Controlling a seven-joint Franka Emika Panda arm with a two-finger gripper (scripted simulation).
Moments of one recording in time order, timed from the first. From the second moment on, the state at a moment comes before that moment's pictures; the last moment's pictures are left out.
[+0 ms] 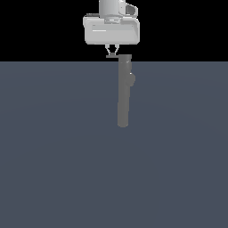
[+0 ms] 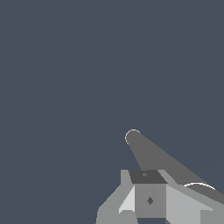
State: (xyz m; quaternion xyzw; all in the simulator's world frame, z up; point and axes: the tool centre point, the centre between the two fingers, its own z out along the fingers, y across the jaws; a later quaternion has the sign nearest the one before) arm 0.105 0.007 0.306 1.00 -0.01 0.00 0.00
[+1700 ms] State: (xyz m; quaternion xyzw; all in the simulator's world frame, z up) arm 0.058 0.011 0.301 1.00 -0.01 0.01 0.00
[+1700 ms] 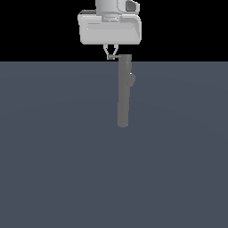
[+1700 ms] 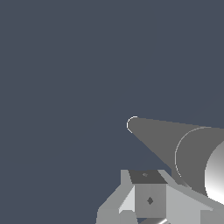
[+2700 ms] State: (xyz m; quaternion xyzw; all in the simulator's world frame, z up) arm 0.018 -0.018 0.299 1.00 0.01 0.01 0.00
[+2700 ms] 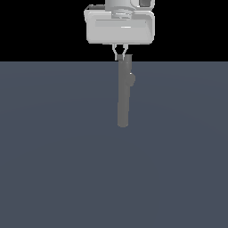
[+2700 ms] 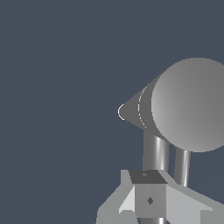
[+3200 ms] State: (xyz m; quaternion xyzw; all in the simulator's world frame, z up) arm 0.018 -0.032 0.299 1.00 0.02 -0.01 -0.01
